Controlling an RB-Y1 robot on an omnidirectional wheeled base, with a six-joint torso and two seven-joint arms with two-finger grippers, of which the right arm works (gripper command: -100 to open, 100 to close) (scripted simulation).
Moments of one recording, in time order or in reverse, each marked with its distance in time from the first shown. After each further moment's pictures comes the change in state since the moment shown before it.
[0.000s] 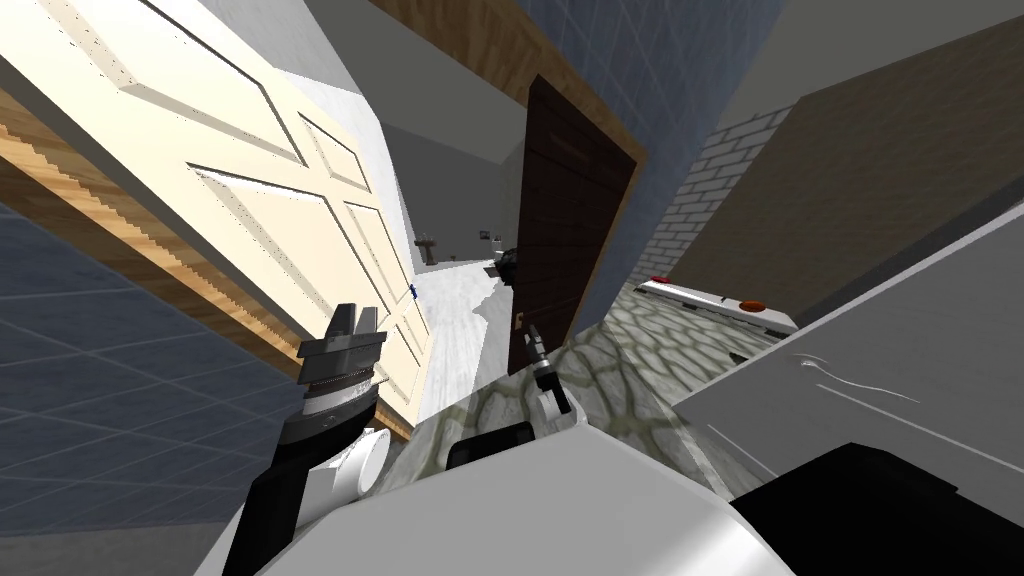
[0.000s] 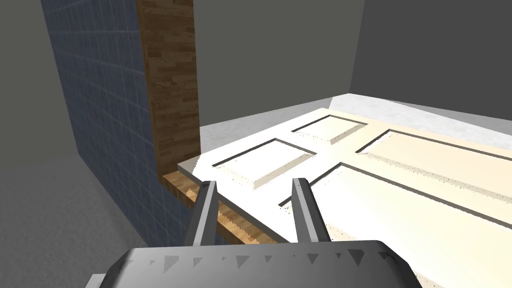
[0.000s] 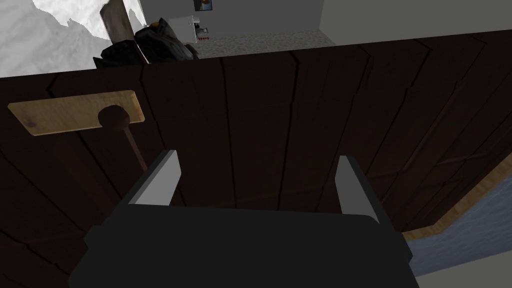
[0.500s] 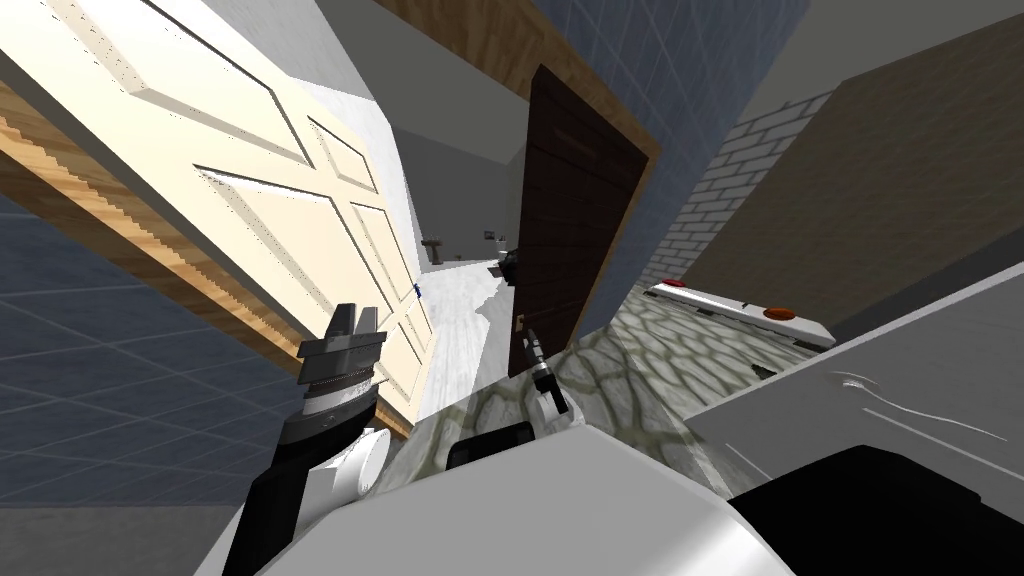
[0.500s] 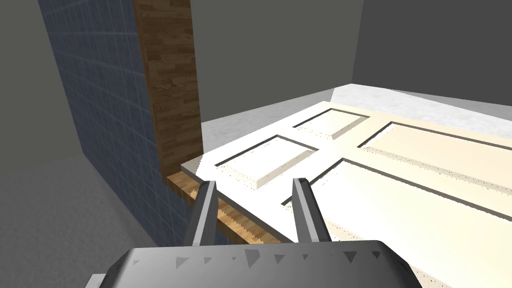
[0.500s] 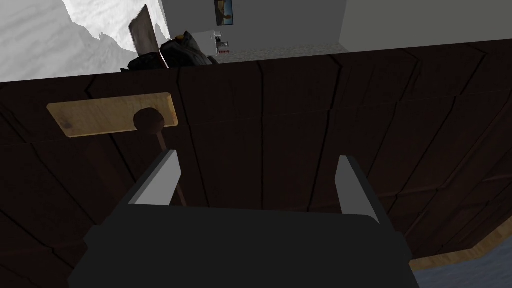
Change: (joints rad) arm -0.053 -0.013 0.017 0.144 -0.032 -0.034 0.005
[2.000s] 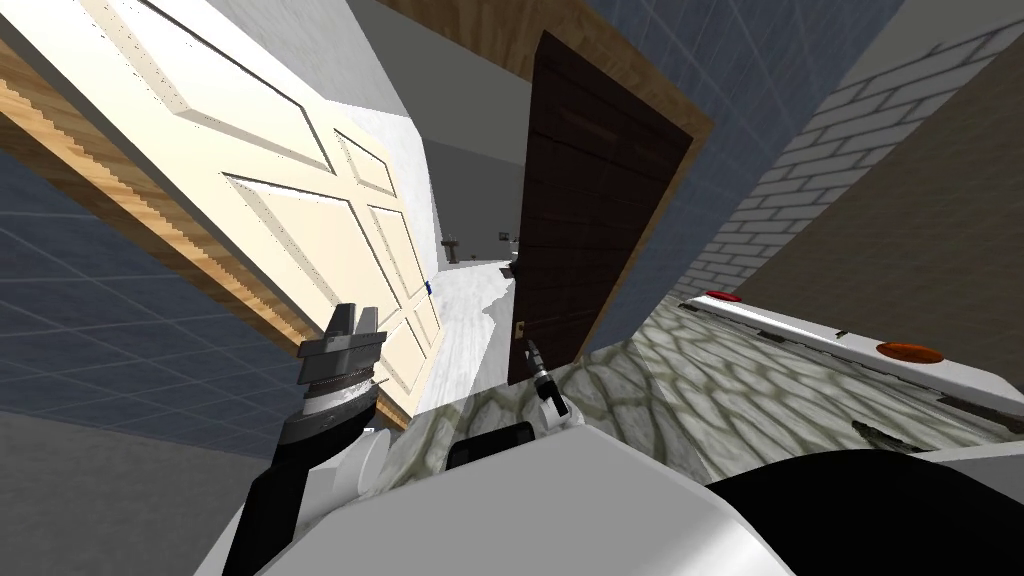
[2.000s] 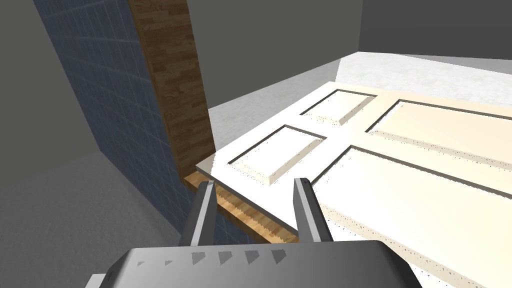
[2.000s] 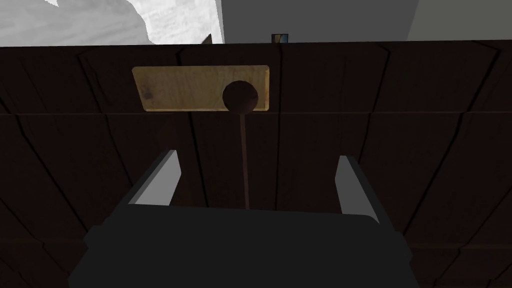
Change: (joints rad) arm -0.150 -0.044 0.049 0.418 -0.097 -0.096 0.006
